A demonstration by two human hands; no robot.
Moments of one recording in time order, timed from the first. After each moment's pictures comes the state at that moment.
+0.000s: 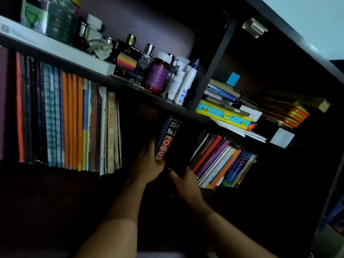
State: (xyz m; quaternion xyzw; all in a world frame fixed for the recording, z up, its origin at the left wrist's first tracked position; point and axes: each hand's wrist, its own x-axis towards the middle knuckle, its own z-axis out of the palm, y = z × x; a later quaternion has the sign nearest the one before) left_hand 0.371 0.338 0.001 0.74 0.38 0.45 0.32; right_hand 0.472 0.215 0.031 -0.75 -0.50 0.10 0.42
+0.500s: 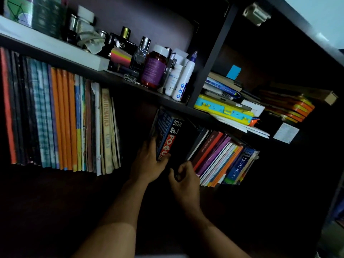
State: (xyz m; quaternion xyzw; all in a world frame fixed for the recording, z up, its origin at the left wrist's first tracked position) left_hand 0.376 0.330 0.006 0.74 0.38 0.47 0.30; right_hand 0.478 0.218 0.002 -0.69 -0.53 -0.04 0.50
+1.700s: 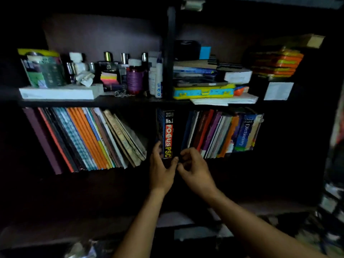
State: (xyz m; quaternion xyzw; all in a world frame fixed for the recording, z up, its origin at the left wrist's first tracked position) left_hand 0.351 0.214 0.011 0.66 0.40 0.50 0.40; right_hand 0.465 0.144 0.033 -0.61 -0.59 0.08 0.53
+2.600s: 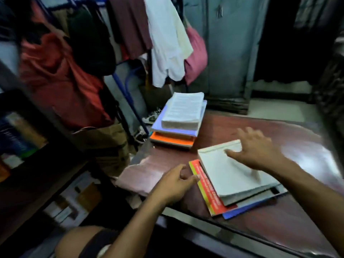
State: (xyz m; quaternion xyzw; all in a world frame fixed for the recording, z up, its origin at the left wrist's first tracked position) left_hand 0.611 -0.303 0.015 0.88 0.06 -0.12 0.44; right_hand 0.699 -0.560 0.045 -0.99 -0.06 0.01 0.08
